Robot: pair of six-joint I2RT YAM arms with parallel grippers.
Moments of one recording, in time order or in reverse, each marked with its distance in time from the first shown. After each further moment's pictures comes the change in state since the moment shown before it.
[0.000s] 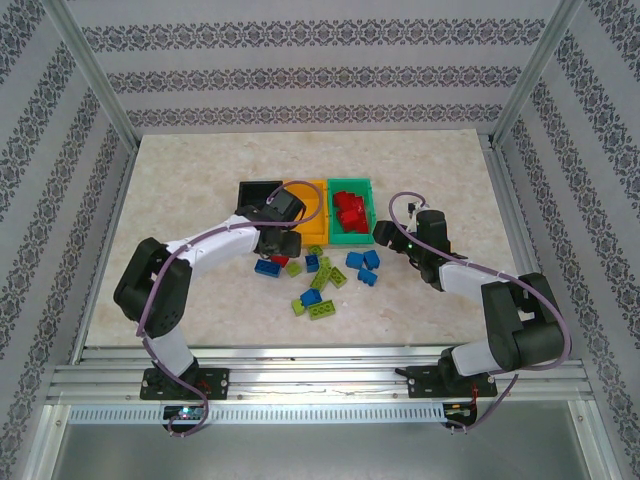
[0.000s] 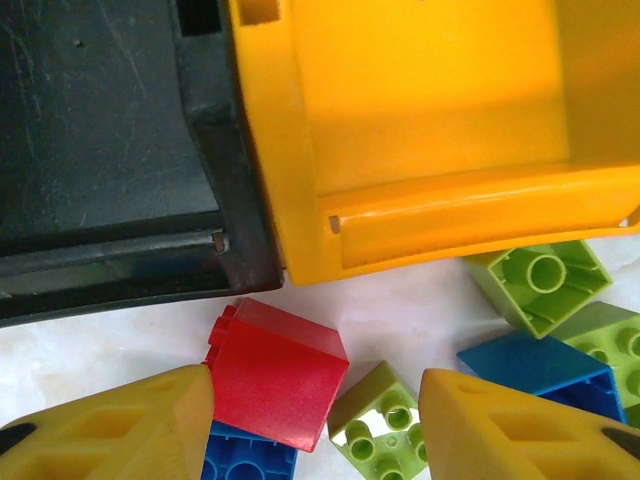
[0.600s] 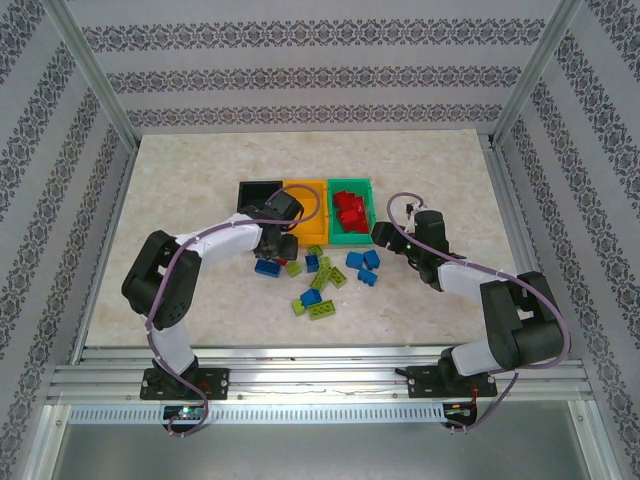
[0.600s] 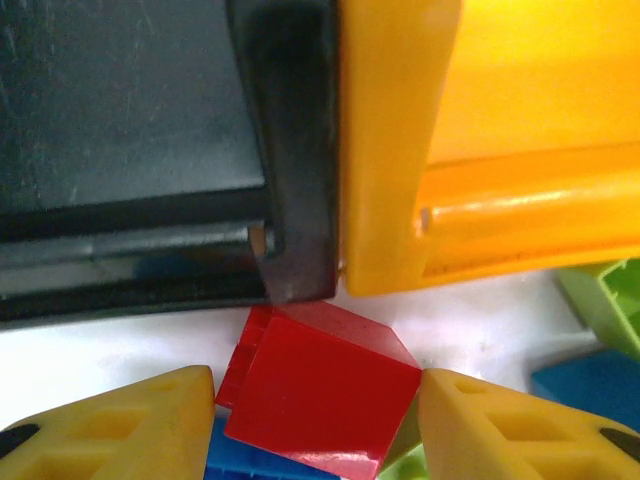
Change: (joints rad) left arm 0.028 0.072 0.008 -0.003 0.024 -0.003; right arm 0.011 0.008 0.000 0.000 0.000 0.000
